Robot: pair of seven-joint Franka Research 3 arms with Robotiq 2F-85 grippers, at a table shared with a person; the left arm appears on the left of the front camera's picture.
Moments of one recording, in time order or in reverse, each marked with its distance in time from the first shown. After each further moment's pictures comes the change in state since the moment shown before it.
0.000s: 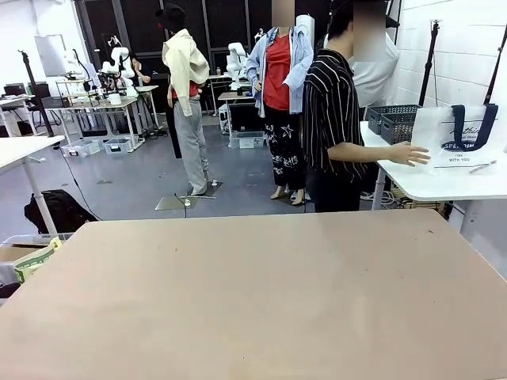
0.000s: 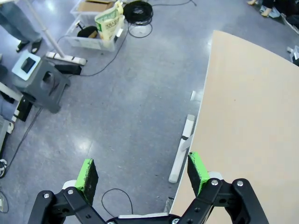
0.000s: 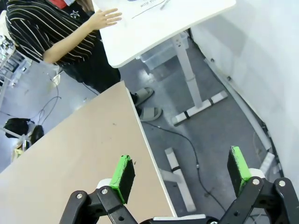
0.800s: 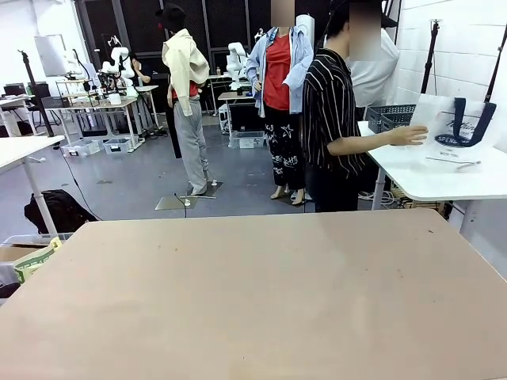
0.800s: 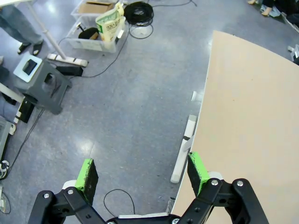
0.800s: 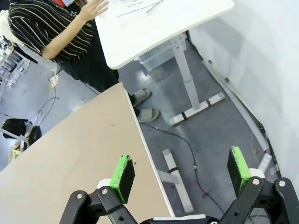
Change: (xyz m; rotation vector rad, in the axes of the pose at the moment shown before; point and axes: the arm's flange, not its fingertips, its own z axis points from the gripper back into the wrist) left arm 0.001 0.001 0.002 0.006 -0.003 -0.005; right arm 0.002 0.000 0.003 -0.011 -0.005 0.005
